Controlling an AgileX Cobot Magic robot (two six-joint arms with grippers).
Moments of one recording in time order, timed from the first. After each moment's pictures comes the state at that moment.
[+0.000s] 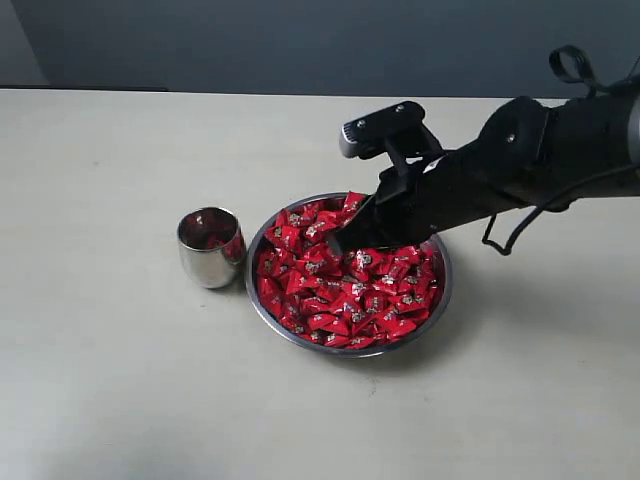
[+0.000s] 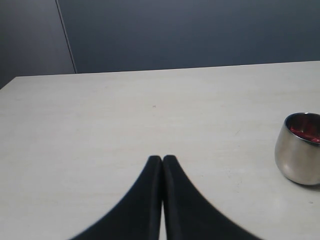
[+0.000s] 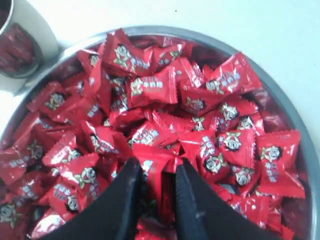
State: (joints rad) left arm 0.12 0.00 0.00 0.05 0.29 -0.02; right arm 0.67 1.76 -0.93 0.69 0.25 -0.72
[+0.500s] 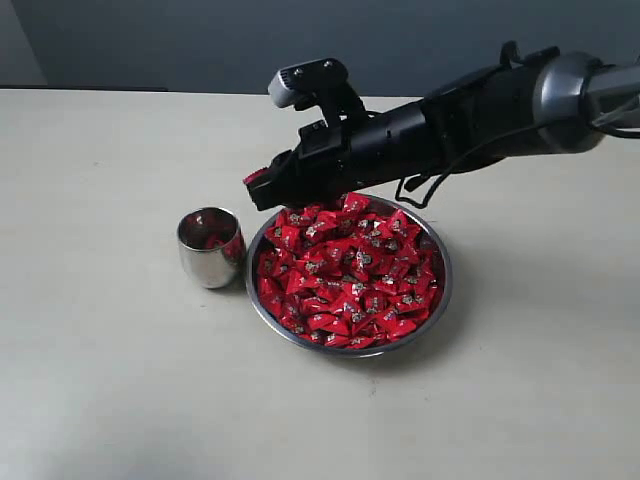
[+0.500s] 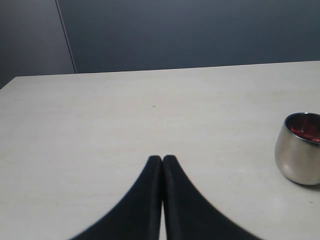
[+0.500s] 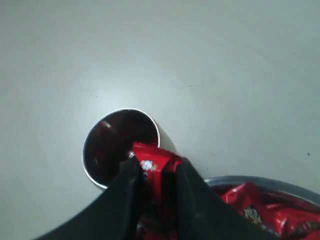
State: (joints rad) left arm 0.12 0.00 0.00 0.05 0.29 -0.02; right arm 0.67 1.95 -1.19 1.48 0.55 -1.52
